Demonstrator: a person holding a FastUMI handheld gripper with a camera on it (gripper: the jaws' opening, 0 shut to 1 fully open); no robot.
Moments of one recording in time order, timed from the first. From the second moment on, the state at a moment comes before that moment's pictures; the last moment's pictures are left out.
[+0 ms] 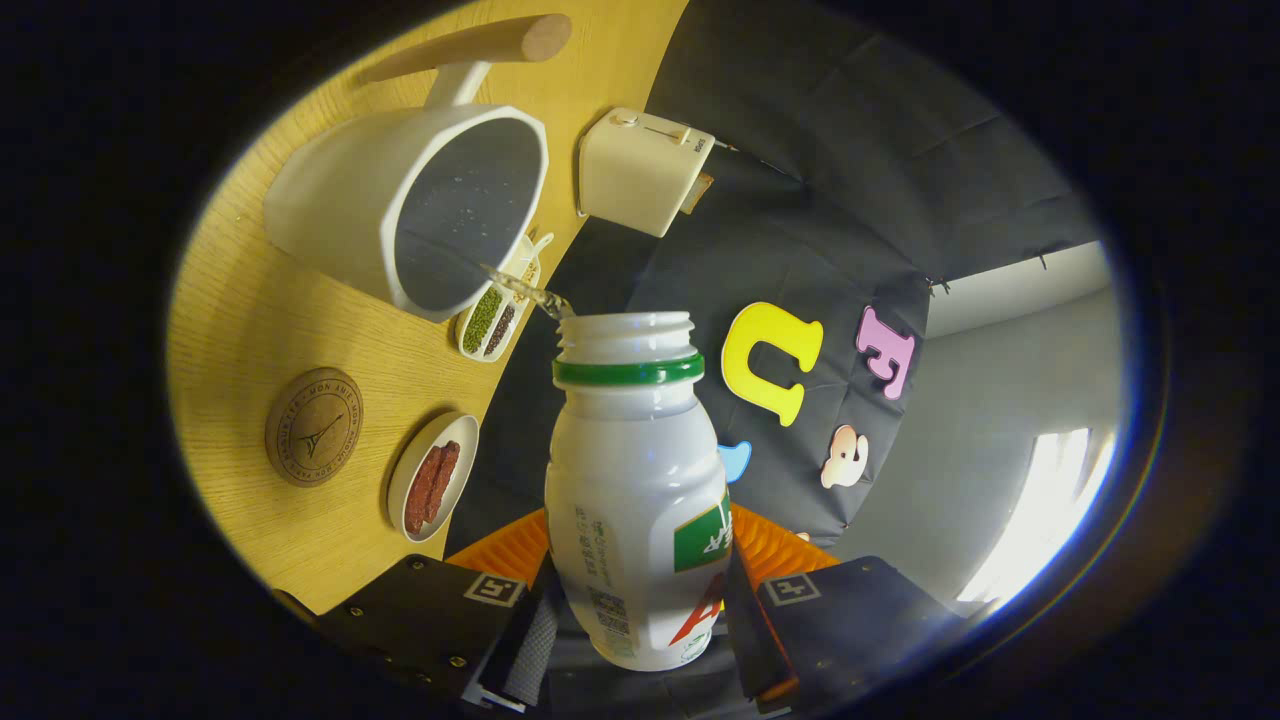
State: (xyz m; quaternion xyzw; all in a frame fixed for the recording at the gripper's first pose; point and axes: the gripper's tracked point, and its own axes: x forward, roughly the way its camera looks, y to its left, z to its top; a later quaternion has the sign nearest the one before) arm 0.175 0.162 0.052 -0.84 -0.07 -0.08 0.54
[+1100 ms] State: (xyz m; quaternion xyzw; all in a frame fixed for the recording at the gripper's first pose) arm 0.169 0.171 0.041 -0.87 -0.08 -0.07 0.49
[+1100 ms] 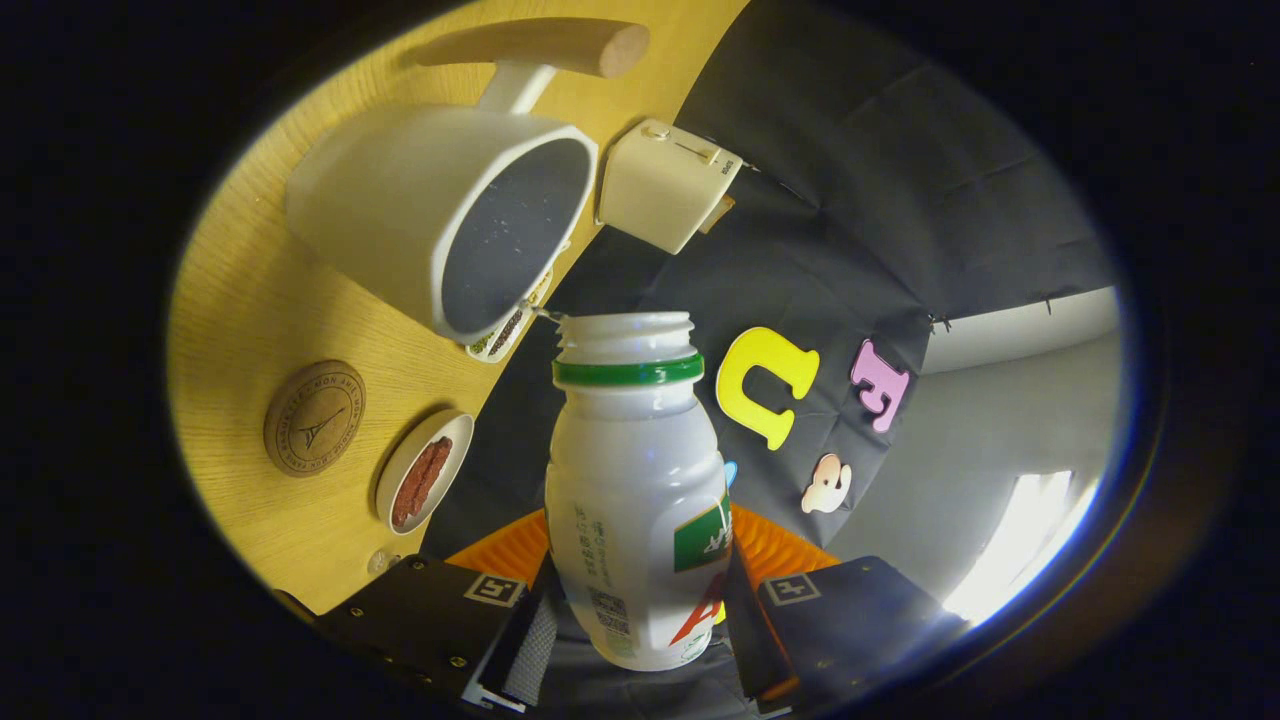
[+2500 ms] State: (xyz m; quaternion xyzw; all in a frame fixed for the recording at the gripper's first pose) arm 0.181 0.152 0.013 -0.79 -0.02 -0.03 0.62
